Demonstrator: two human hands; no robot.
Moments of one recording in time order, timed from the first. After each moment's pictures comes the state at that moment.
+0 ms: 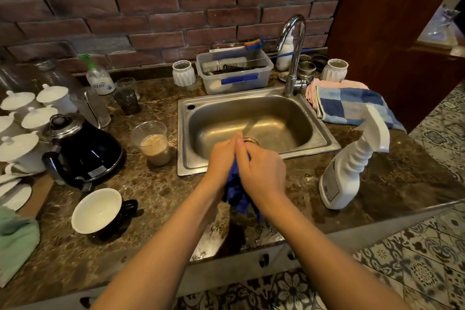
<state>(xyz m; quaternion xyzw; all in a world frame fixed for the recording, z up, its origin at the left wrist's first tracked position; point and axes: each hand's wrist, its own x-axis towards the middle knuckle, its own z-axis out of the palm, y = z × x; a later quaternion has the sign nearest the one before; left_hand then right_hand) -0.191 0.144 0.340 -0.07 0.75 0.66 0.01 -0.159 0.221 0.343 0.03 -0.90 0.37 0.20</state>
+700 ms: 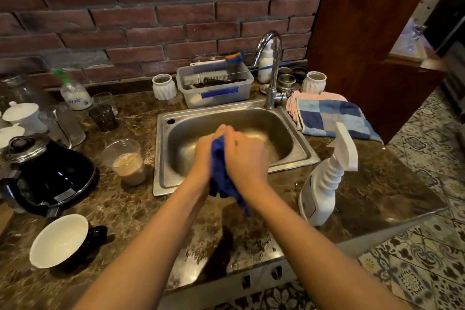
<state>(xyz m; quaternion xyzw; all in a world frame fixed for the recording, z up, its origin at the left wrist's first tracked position) -0.220 0.176 0.365 -0.09 0.65 0.76 0.05 -0.212 0.250 0.367 -0.01 -0.91 0.37 0.18</state>
